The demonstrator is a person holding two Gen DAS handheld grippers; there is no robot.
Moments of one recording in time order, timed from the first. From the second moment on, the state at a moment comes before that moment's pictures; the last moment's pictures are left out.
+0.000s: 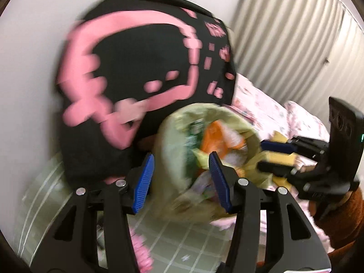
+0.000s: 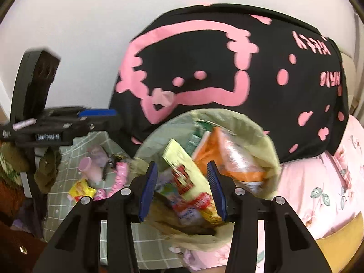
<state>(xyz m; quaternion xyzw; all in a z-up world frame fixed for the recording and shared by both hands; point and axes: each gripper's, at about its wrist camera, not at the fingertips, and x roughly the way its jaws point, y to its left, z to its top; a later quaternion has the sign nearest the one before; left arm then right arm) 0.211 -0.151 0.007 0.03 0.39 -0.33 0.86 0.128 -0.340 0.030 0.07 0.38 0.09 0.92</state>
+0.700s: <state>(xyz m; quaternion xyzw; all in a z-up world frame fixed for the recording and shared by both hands) 0.142 0.066 -0.113 -0.08 0.49 -0.12 0.86 0.139 -0.159 -0.070 0.01 0.48 0.22 0.85</state>
